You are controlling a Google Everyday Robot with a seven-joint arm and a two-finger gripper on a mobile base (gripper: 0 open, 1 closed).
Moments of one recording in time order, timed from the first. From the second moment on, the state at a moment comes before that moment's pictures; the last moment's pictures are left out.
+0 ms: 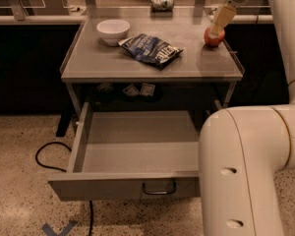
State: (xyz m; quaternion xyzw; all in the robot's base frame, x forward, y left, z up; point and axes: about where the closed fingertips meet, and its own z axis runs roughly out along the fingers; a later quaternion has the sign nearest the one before) arm 0.818 -0.241 0.978 -0.57 0.73 -0.17 0.34
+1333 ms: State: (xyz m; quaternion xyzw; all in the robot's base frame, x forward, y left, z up) arm 0.860 -0.251 0.886 -0.48 0.78 -0.06 0.40
